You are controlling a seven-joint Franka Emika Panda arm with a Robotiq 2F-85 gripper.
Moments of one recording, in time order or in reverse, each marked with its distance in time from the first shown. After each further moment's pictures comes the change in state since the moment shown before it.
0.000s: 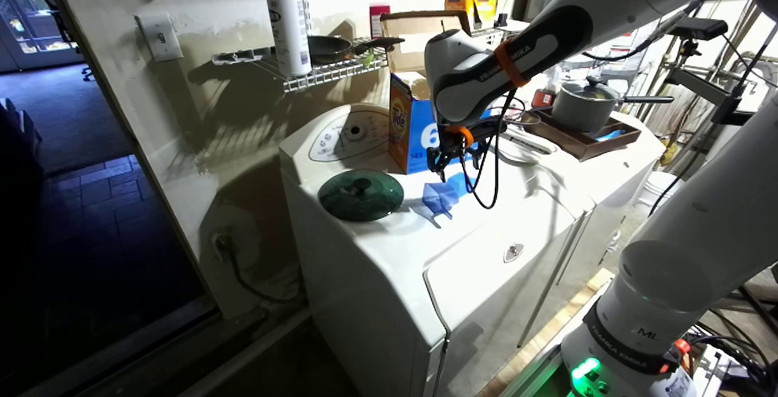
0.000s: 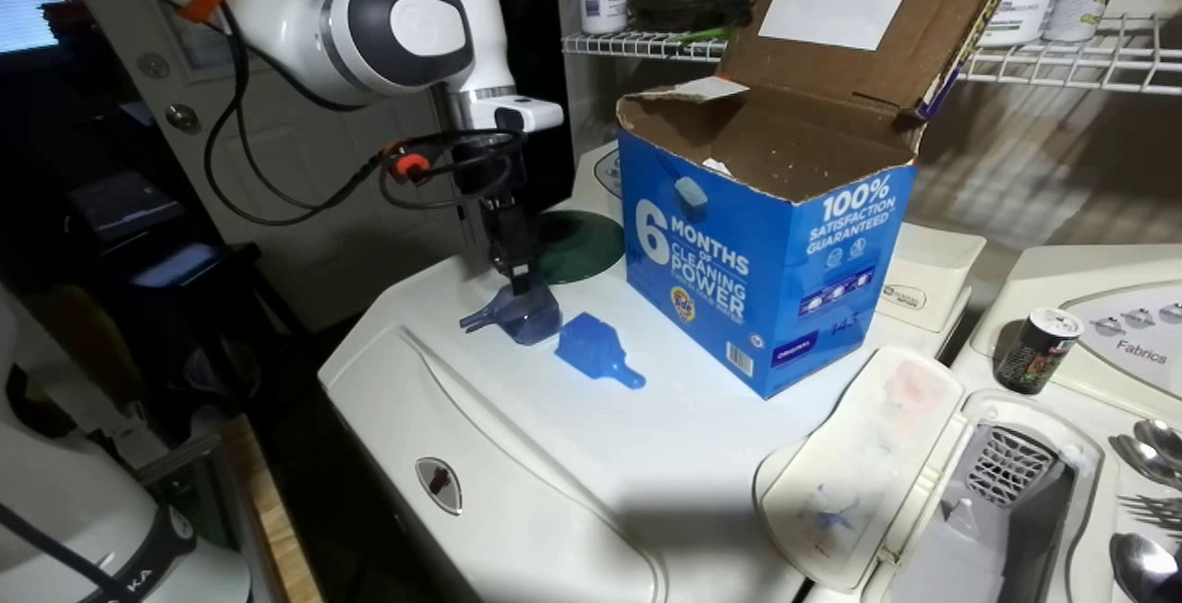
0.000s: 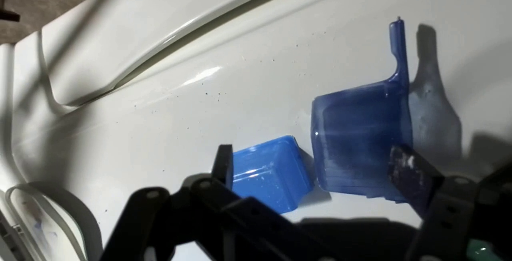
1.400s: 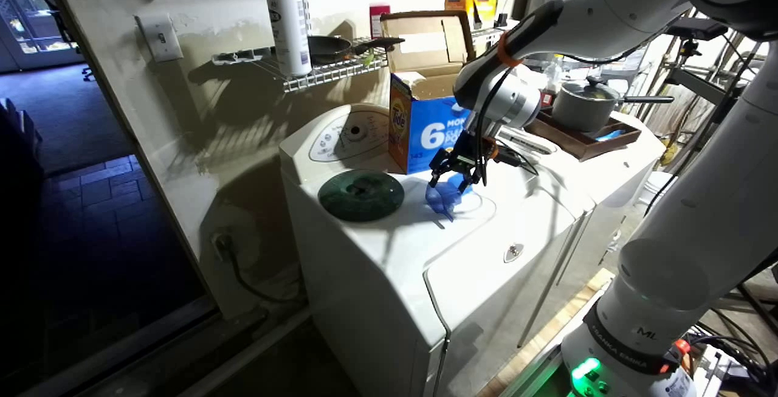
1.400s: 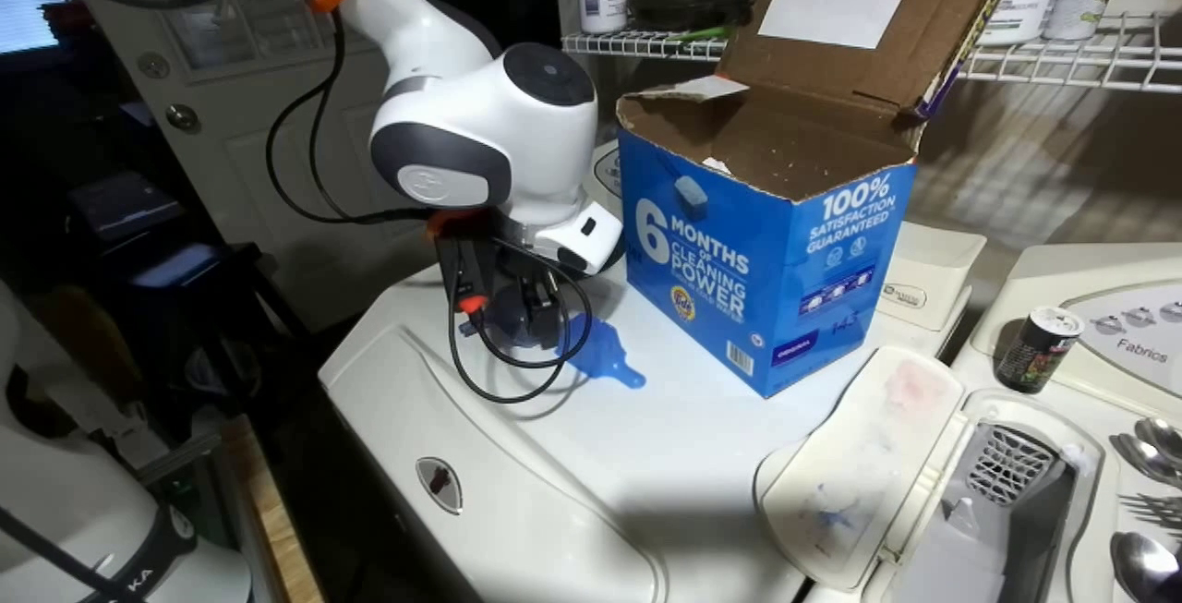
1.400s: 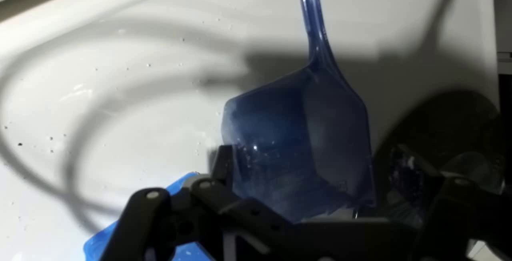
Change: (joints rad) arm -0.023 0.103 -0.205 -0.087 0.913 0.215 -0.860
